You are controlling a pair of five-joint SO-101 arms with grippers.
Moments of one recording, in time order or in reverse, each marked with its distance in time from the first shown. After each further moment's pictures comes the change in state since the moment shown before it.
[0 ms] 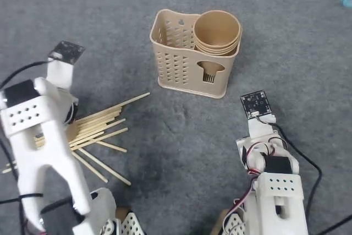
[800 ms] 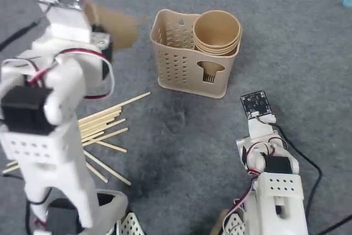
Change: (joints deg) left arm 32.1 -0.5 -50.2 5.3 33.5; right arm 0.0 0.0 0.0 0.2 0.0
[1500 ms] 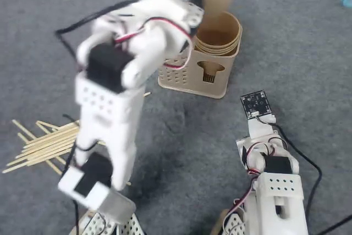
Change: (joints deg) left arm 21.4 27.4 -25.1 -8.7 -10.0; right arm 0.0 0.0 0.0 0.0 0.0
